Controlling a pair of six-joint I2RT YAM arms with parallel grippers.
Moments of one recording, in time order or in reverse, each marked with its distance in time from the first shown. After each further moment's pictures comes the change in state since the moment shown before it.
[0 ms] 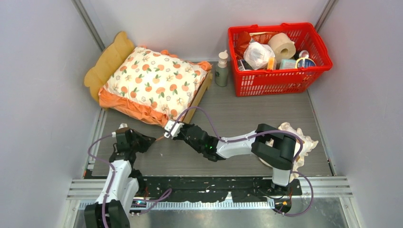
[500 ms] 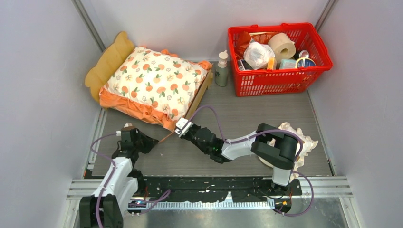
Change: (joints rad) left arm -0.084 0.078 0.008 0.008 -0.057 0.003; right arm -0.043 -0.013 -0.131 0.175 0.005 0.150
